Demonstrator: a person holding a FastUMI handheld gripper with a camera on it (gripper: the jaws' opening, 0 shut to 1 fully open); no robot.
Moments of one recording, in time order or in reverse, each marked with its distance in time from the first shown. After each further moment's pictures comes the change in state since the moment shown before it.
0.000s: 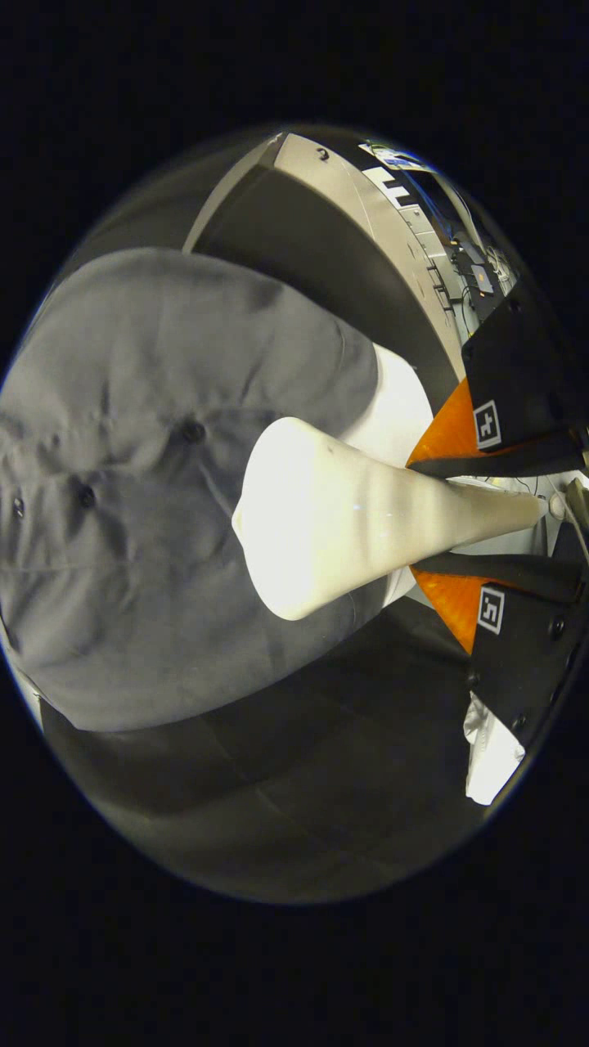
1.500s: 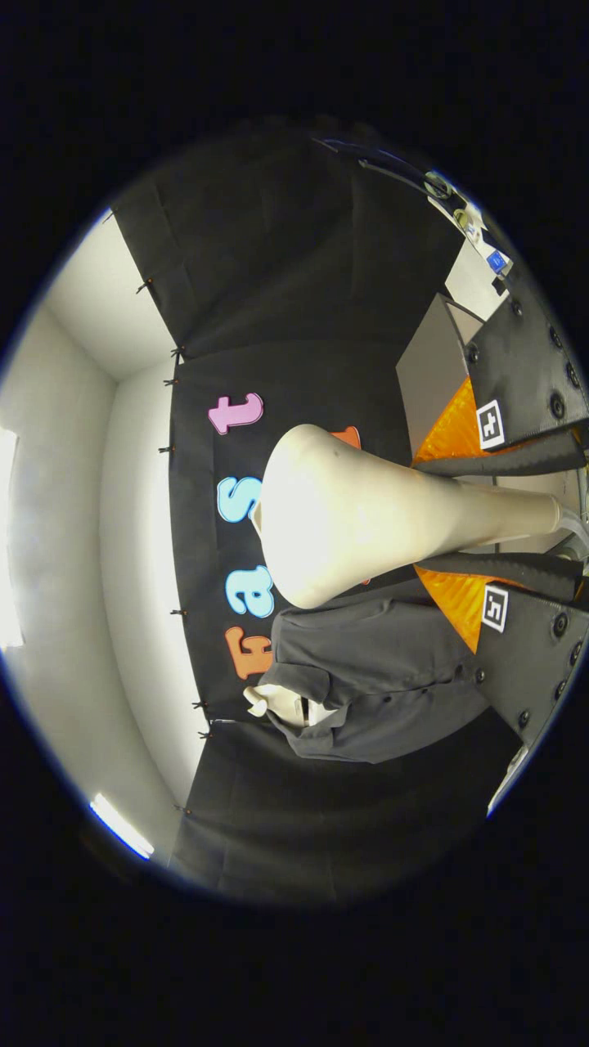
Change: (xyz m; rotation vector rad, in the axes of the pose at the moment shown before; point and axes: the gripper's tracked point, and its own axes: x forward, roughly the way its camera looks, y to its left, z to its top) arm -0.376 -0.331 0.227 -0.033 -0.677 -0.098
